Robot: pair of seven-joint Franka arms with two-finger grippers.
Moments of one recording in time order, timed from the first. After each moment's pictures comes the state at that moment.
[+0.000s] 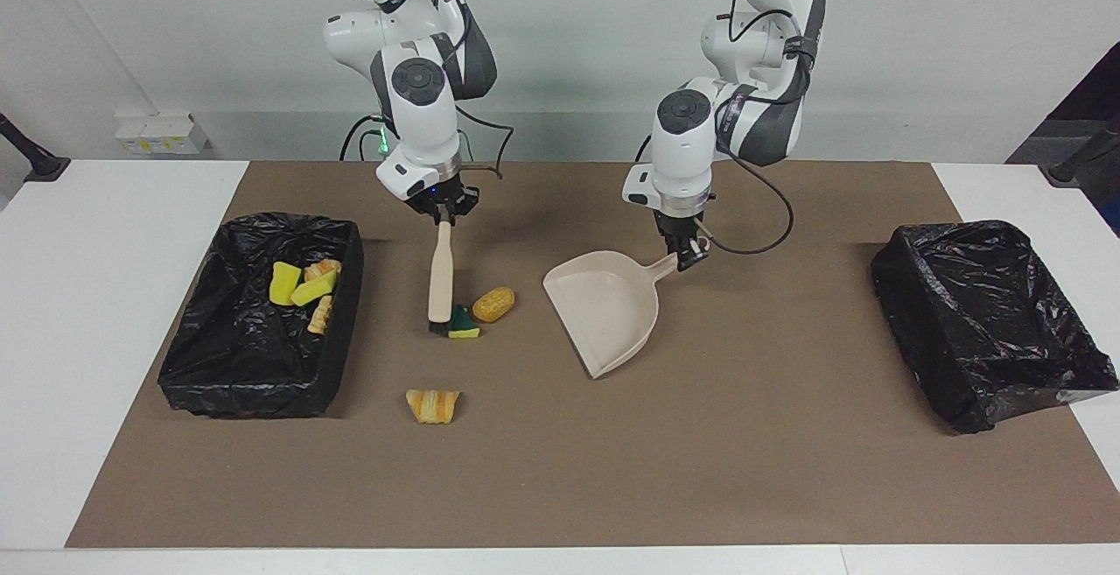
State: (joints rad) left arm -0.17 0.13 -0.40 -2.06 0.21 2.12 0.54; right arm 0.19 -0.11 0.15 -2.32 0.00 2.05 0.34
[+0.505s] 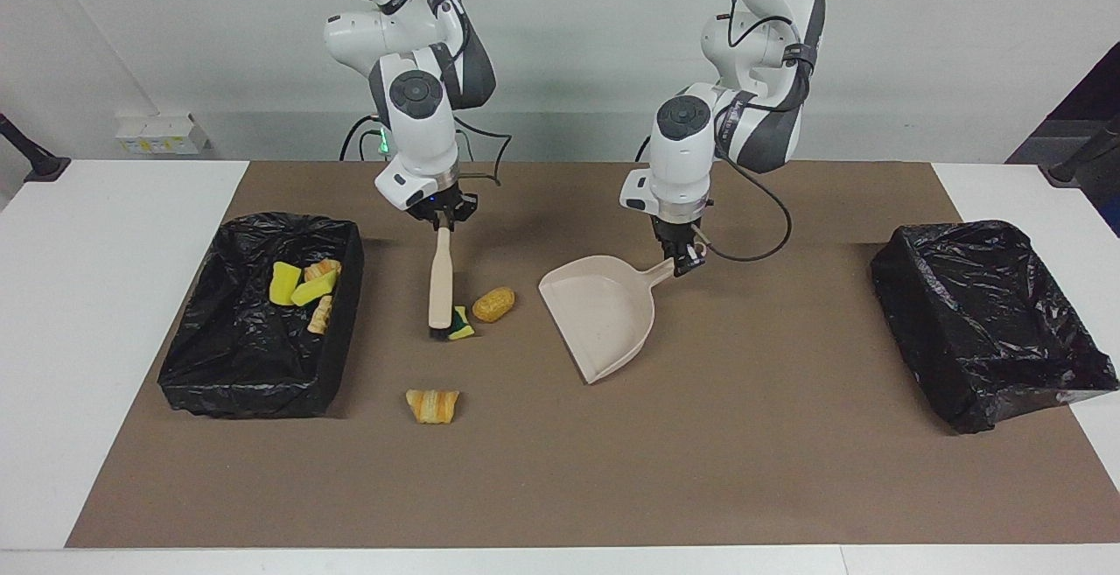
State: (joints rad) left arm -0.17 0.16 -0.42 -2.04 0.22 2.13 0.54; right arm 0.27 -0.06 0.17 -2.27 0.16 2.07 0.35
